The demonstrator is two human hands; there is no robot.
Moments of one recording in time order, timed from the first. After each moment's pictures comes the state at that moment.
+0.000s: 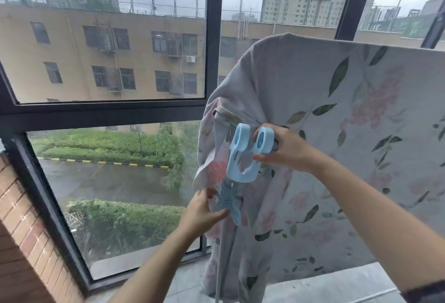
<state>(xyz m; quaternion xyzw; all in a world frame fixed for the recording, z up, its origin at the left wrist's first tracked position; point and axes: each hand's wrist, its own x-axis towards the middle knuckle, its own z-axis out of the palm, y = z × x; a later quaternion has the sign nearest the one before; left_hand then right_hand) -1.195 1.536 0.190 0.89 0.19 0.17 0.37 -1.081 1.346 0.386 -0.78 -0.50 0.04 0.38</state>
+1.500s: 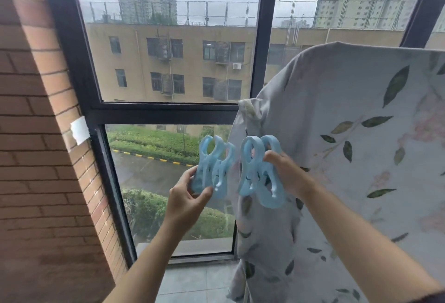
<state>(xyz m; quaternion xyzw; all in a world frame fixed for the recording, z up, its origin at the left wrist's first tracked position) -1.316 1.553 0.264 0.73 0.18 0.42 0.50 -1.137 1.413 0.351 -0.62 -0.41 0.32 0.59</state>
